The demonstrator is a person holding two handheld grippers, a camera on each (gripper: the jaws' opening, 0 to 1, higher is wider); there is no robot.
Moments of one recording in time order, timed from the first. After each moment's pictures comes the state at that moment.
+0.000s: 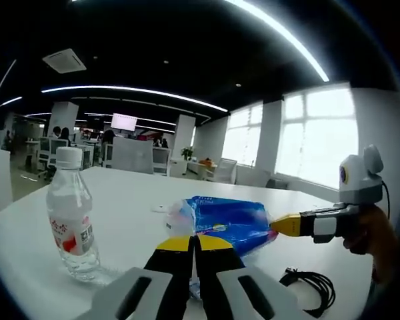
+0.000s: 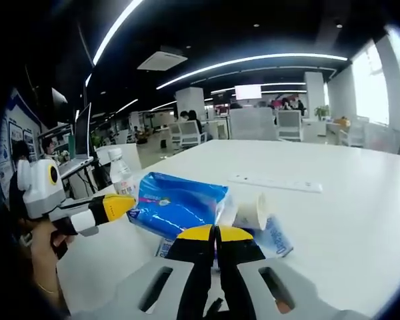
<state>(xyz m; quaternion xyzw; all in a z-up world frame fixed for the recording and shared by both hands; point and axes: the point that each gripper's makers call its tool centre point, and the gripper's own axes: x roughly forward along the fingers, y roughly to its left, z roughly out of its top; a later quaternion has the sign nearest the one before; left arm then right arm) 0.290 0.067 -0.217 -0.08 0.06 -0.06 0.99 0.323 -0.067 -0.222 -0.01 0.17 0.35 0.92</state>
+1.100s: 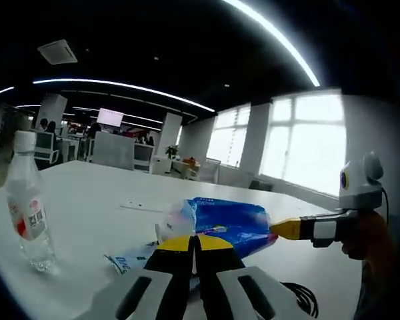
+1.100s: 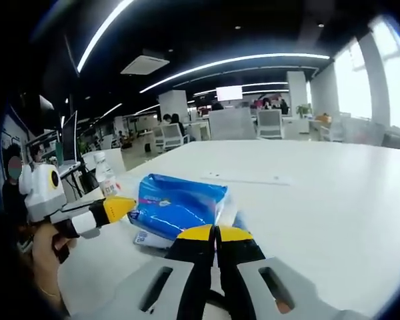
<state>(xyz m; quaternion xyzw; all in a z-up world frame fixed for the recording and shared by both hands) 0.304 0.006 -0.220 -0.10 0.06 -0.11 0.99 0.328 -0.130 -0.225 0.00 0.18 0.30 0.94</state>
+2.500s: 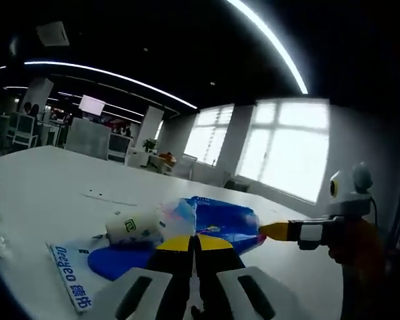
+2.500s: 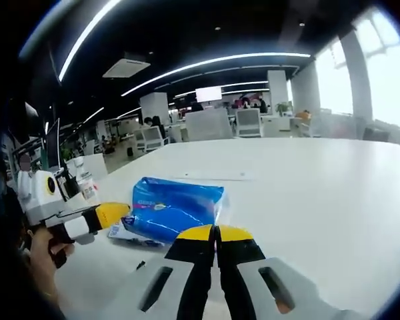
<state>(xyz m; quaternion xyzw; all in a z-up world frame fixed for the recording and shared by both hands) 0.323 -0.065 -0.227 -0.15 0.07 -0.20 0.97 0.343 -0.203 -0.229 0.01 0.18 0.23 0.96</state>
